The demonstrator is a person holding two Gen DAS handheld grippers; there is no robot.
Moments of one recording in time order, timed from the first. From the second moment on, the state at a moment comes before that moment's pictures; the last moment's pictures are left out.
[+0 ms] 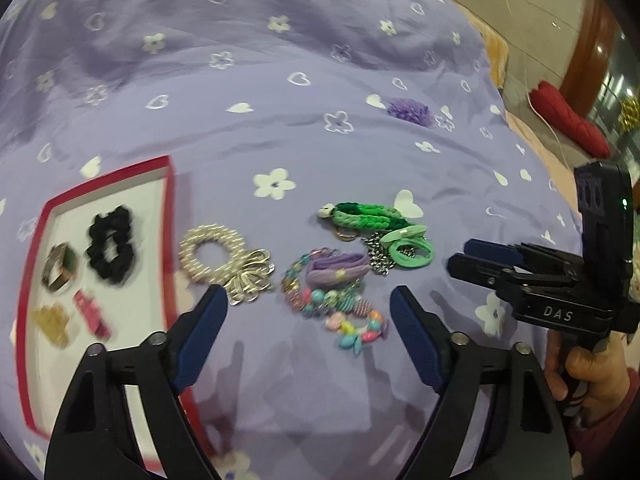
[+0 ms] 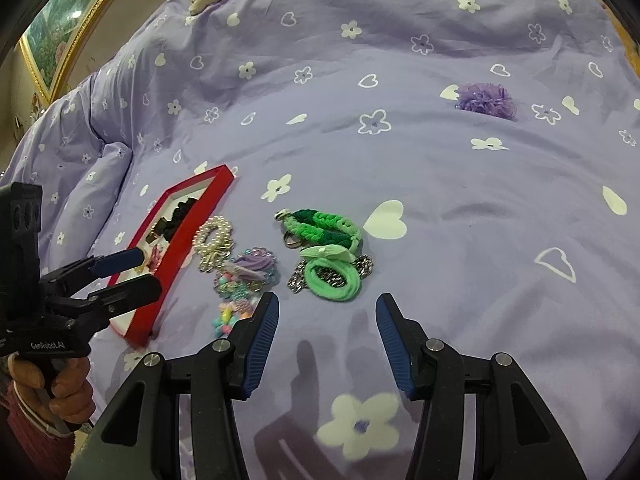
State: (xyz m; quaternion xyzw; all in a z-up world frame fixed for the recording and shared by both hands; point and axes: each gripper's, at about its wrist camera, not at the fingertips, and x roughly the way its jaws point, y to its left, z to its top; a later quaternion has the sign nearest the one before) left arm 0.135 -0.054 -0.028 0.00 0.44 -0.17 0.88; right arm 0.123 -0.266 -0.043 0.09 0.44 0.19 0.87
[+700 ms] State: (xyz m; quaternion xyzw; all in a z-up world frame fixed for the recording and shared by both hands) left arm 0.157 -0.078 -0.052 0.03 0.46 -0.22 0.86; right arm 0.142 -0.273 -0.052 0.11 0.45 0.20 0.86
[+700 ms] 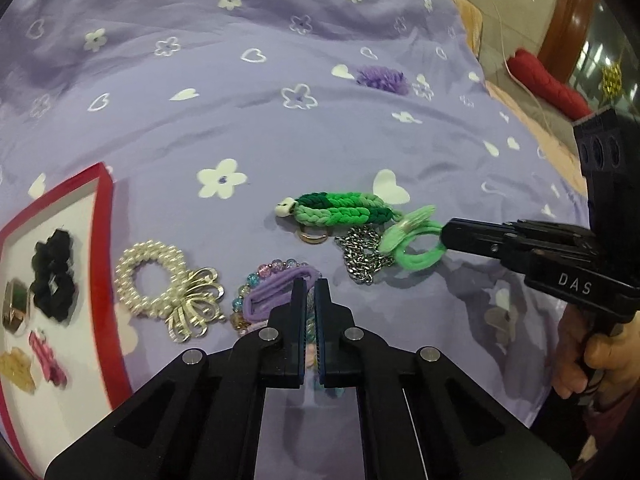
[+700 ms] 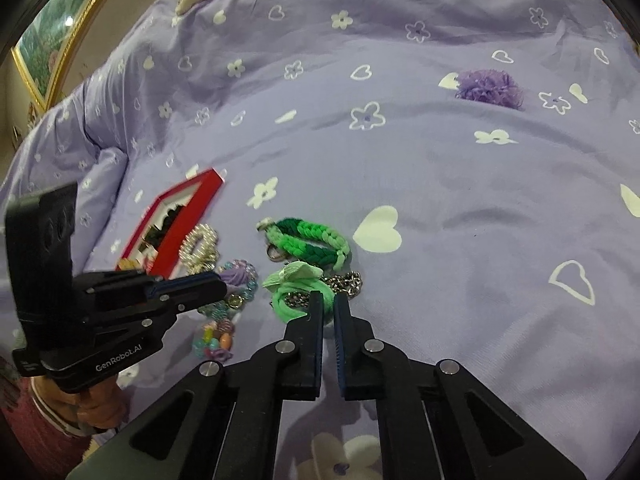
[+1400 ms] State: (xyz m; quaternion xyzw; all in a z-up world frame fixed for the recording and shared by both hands) left arm 0.101 0.021 -0.014 -0.10 0.42 -0.15 0.89; right arm 0.117 -0.227 -0.018 0.12 0.42 0.26 0.86
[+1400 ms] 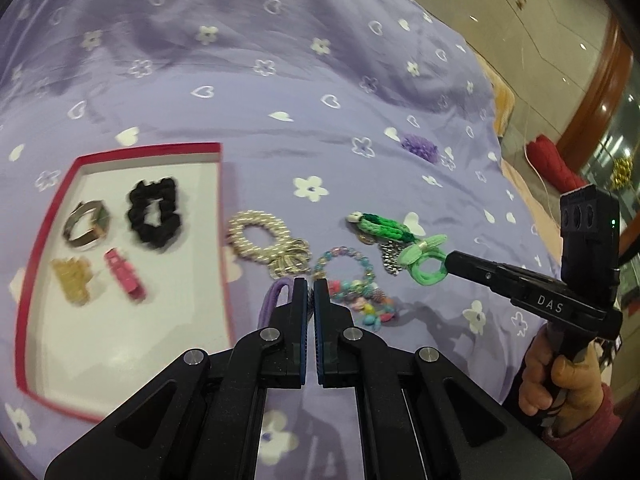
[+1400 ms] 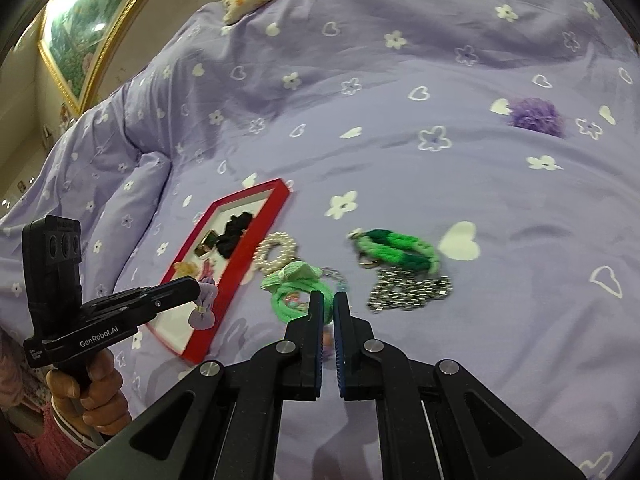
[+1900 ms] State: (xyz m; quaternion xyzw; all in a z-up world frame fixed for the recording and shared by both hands) left arm 0.071 0.103 -0.005 -0.15 0.40 -0.09 0.90; right arm 0.110 -0.159 -0.009 0.10 0.42 0.32 0.84
